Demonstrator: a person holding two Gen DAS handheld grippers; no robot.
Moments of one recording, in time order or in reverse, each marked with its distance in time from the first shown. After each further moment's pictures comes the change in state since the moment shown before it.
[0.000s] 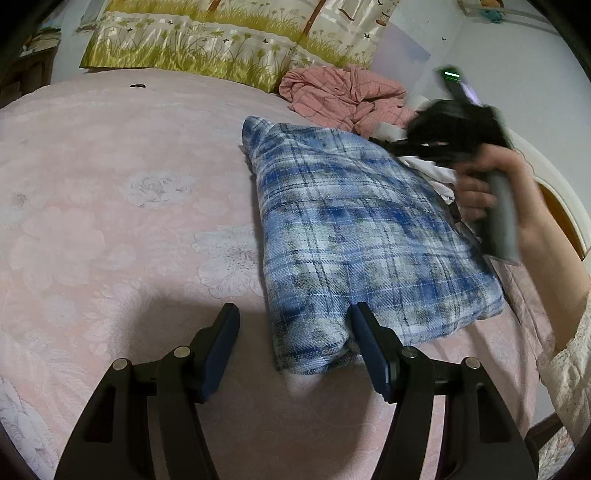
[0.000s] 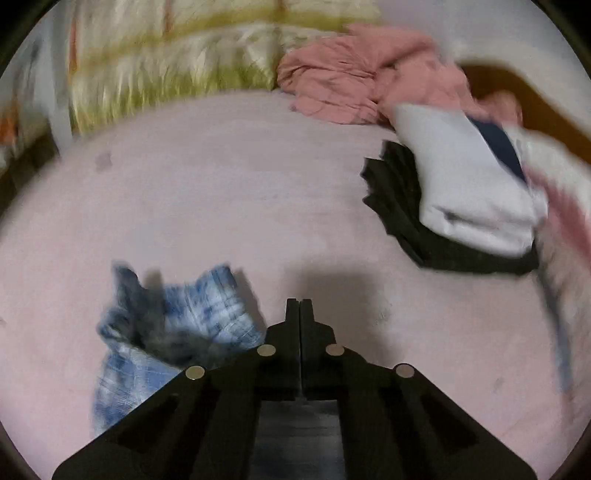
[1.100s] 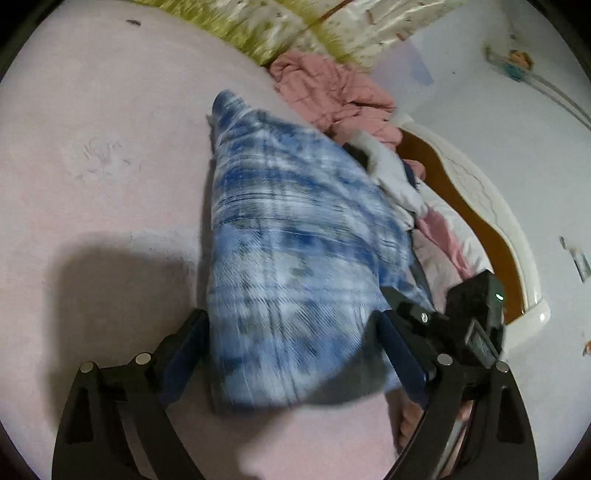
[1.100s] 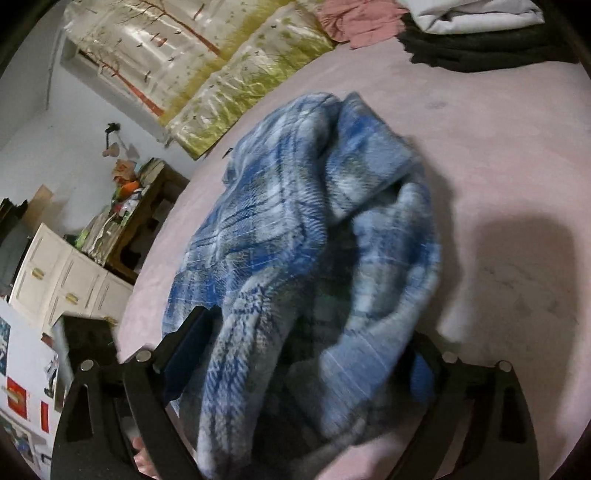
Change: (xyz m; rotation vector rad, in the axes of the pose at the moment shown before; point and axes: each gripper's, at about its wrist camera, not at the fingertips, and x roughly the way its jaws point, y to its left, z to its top) left arm 0.033 0.015 0.031 -0.218 0.088 -0.264; right arm -0.012 -0.055 -0.175 0.216 0.093 0.651
